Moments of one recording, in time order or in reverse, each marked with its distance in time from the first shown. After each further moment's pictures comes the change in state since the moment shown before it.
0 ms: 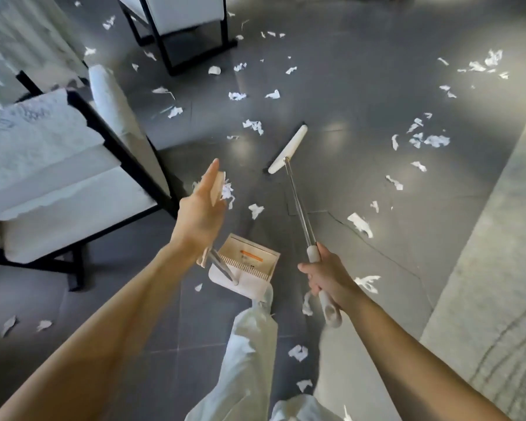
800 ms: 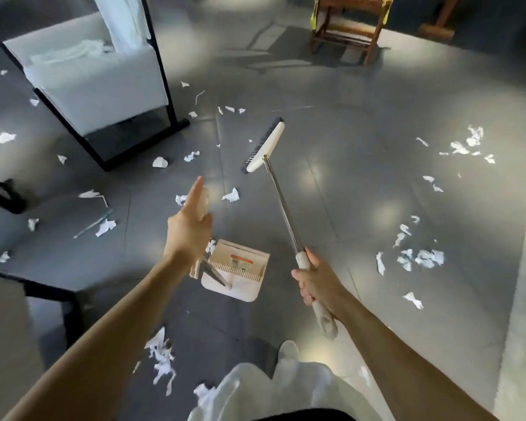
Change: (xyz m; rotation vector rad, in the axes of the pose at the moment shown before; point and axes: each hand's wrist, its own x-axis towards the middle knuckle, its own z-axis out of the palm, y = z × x) left_hand 0.717 0.312 0.165 -0.078 0.038 0.019; right_hand 0.554 -0.490 -0.275 0.139 -0.027 -0.050
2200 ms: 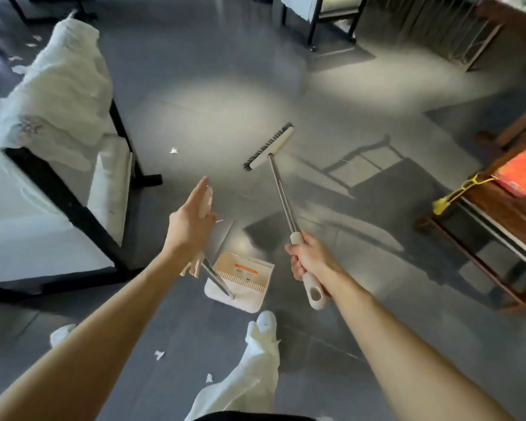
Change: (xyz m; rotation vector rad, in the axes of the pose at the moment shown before) left_hand 1.348 0.323 0.188 -0.242 0.393 -0.311; right_hand 1.167 -1.031 -0.088 -0.240 -0.358 -0.052
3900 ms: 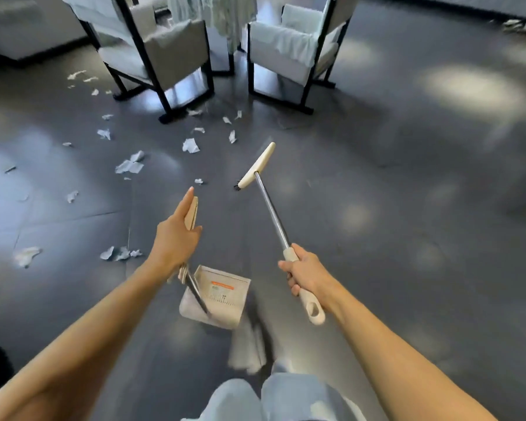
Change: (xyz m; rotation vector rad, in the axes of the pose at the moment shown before) left_hand 1.578 0.114 -0.361 0.119 0.797 -0.438; right_hand 1.205 -1.155 0.698 -0.699 -0.806 -0.113
